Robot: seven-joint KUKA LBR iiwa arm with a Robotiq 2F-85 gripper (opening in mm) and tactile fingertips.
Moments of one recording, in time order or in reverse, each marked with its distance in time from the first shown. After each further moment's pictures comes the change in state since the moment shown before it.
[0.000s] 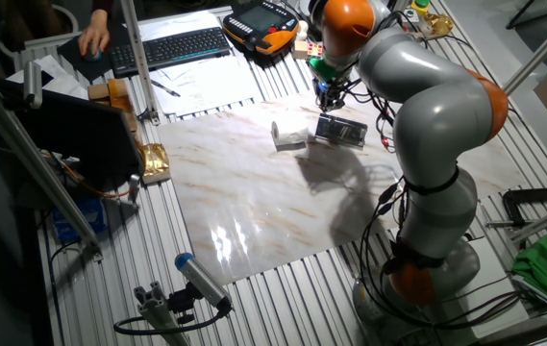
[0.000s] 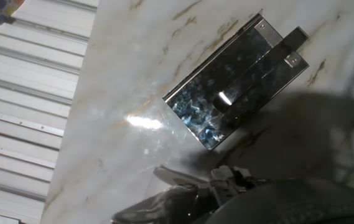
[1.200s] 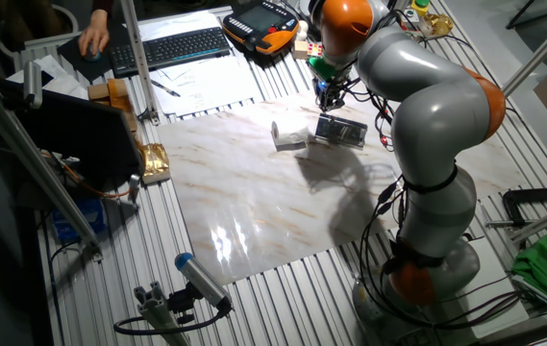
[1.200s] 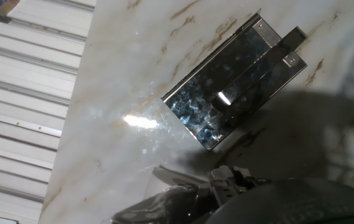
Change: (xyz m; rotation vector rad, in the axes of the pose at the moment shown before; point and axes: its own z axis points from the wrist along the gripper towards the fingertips) arm 0.000 0.001 0.001 0.011 0.005 0.002
